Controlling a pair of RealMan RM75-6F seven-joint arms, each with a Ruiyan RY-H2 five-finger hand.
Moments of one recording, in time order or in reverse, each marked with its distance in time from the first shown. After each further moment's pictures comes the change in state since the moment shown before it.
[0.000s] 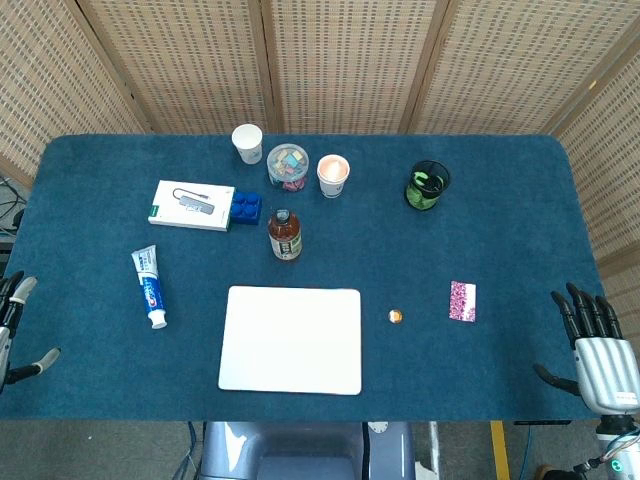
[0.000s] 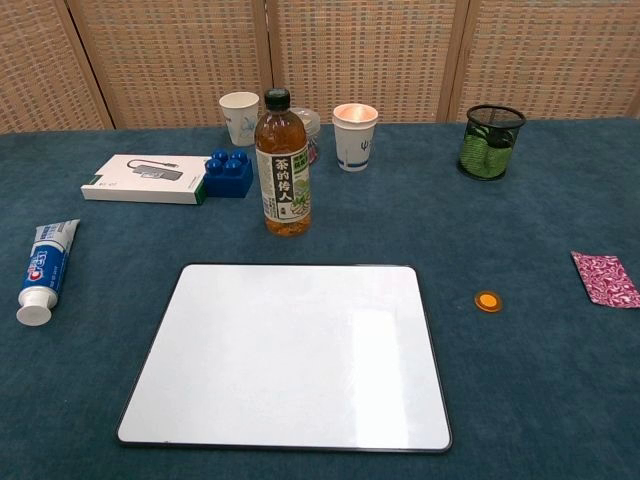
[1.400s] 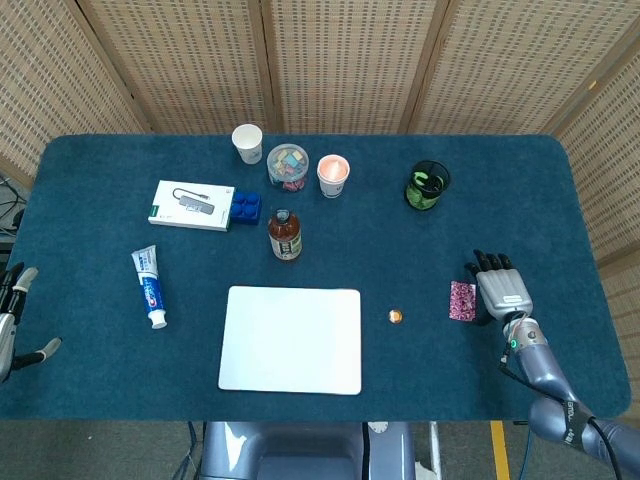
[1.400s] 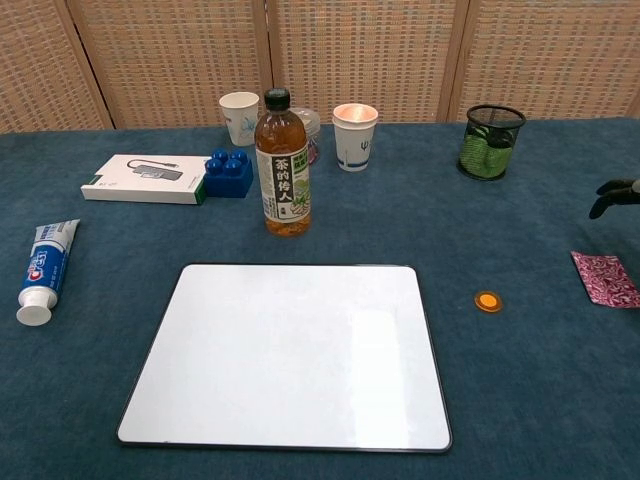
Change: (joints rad) left arm -0.035 -0.028 -0.043 -0.001 -0.102 -0.073 0.071; right arm 0.525 -0.230 0.121 0.249 0.672 -0.725 -0.446
